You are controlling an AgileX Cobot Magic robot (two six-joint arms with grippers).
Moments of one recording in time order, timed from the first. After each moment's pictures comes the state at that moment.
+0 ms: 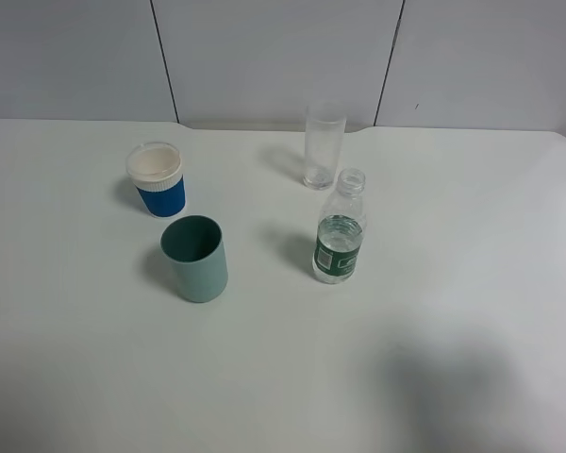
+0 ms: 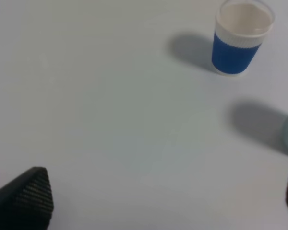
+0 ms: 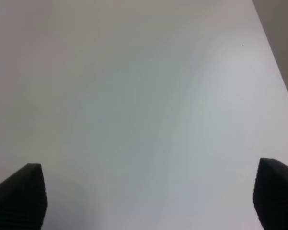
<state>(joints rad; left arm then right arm) 0.06 -0.01 -0.51 -0.05 1.05 0.01 -0.04 0.00 -0.48 0.00 1.06 -0.01</state>
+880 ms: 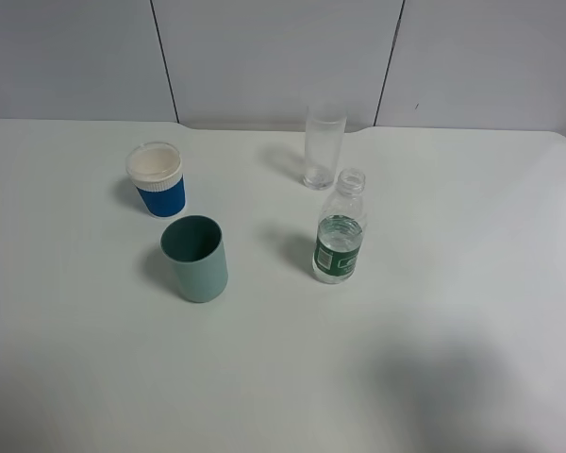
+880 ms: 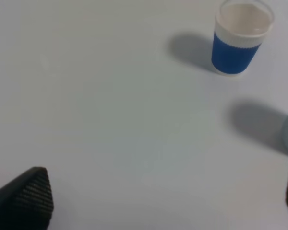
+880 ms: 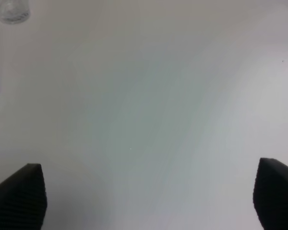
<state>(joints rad) 0.06 -0.01 -0.51 -0.05 1.05 0.01 0.10 0.00 -0.48 0.00 1.06 -0.01</state>
